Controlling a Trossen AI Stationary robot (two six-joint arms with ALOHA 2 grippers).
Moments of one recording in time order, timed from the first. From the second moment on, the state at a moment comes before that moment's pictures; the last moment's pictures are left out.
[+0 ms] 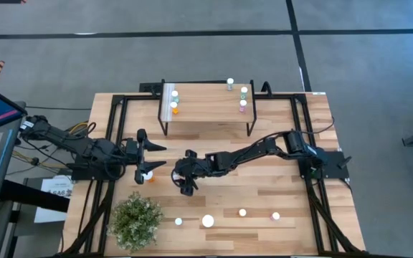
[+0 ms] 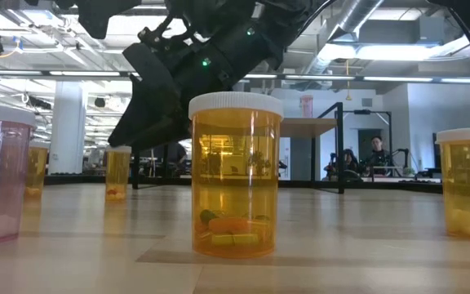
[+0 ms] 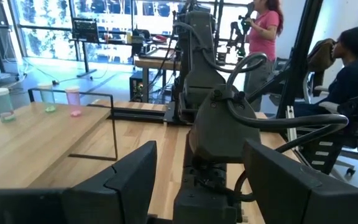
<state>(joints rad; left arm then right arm) -0.35 0.65 0.44 0.18 -0.41 -0.09 0.13 2.23 1.61 -0.02 0.10 0.20</state>
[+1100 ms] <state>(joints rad) -0.35 0.65 0.44 0.18 -0.41 -0.10 0.13 2.23 1.61 -0.05 0.07 0.20</state>
